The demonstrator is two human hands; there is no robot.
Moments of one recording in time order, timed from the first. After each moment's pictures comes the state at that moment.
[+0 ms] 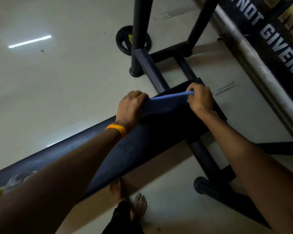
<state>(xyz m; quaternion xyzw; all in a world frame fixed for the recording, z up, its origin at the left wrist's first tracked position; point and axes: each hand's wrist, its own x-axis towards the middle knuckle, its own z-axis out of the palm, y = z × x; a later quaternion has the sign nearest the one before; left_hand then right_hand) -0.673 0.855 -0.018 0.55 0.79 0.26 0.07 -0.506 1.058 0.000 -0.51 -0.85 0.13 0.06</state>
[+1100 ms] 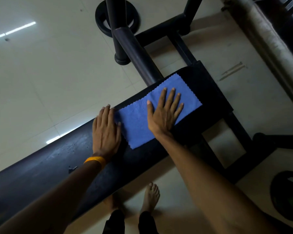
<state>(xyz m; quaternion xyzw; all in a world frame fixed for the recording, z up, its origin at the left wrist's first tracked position) -0.640 0.854 -0.176 0.41 0.88 0.20 0.12 -0.528 1.020 -0.184 -0.56 -0.82 0.11 0.01</state>
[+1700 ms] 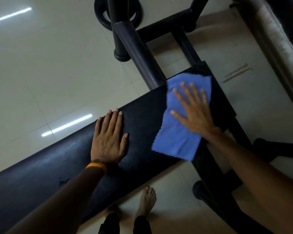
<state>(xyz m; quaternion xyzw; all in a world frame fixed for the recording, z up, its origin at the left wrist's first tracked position) -0.641 0.867 -0.197 0.51 0.85 0.06 0.12 -0.456 1.146 -0.180 -0.29 -0.95 0.02 -0.08</state>
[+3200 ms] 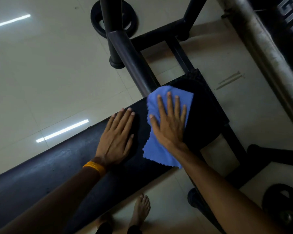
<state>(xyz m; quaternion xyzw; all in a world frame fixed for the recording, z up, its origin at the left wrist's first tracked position) -0.635 0.916 -0.187 0.59 0.78 0.16 0.12 -0.497 1.082 -0.184 -0.42 -0.91 0.03 -0.03</state>
